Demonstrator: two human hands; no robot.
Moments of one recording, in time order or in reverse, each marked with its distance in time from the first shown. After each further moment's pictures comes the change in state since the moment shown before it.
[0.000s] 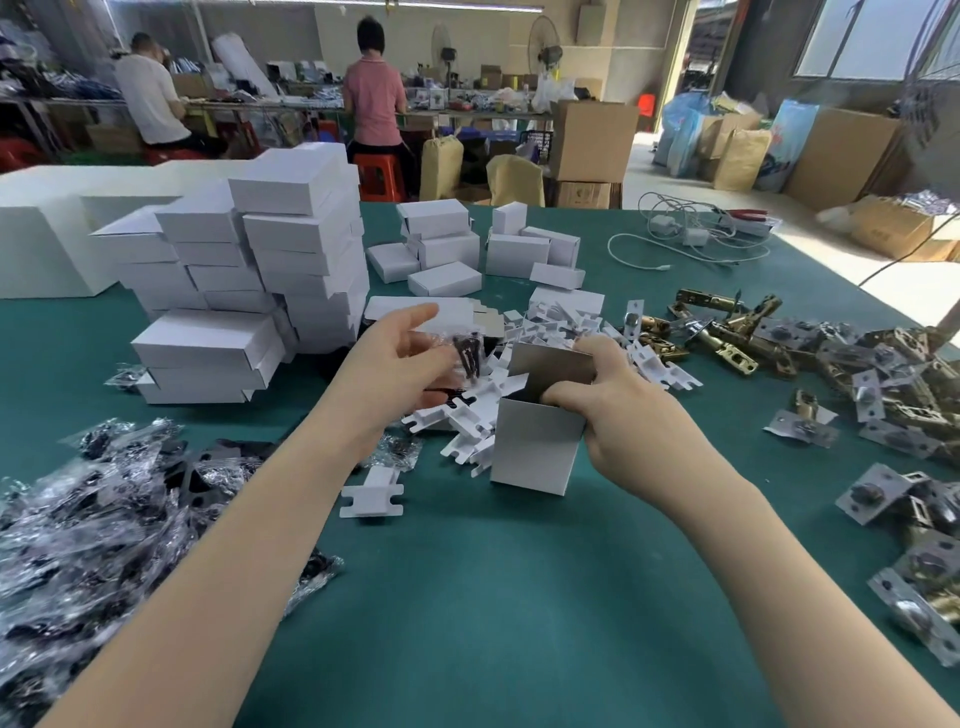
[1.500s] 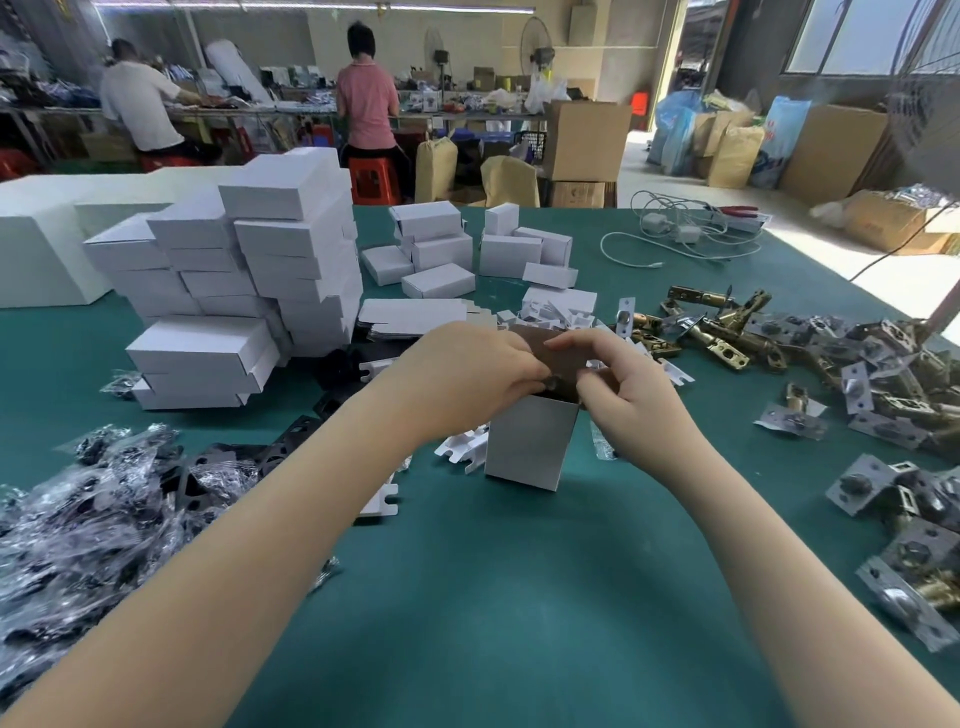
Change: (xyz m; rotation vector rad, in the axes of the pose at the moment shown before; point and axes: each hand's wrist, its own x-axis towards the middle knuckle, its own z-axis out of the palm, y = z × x) left_hand 0.006 0.037 0.046 1.412 -0.444 0.728; right_hand 0.001 0.009 0.002 0.843 0.208 0.110
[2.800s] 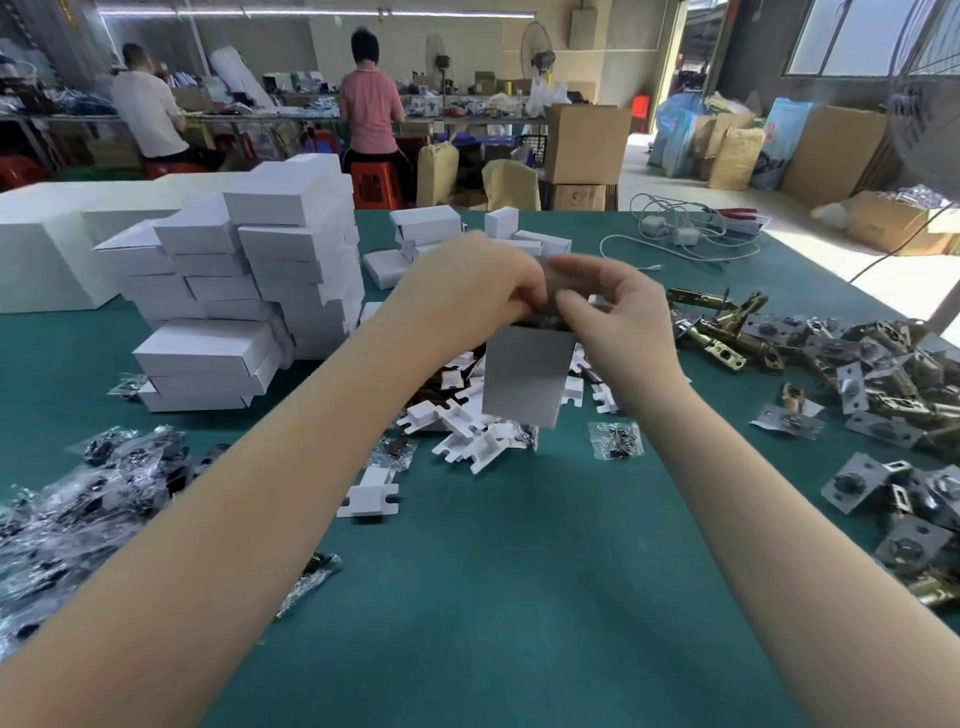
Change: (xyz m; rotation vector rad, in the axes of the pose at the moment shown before) left_hand 0.020 -0.003 -0.058 -0.132 0.116 -0.243; right_hand 0.046 -0.031 0.002 0.238 0.301 0.020
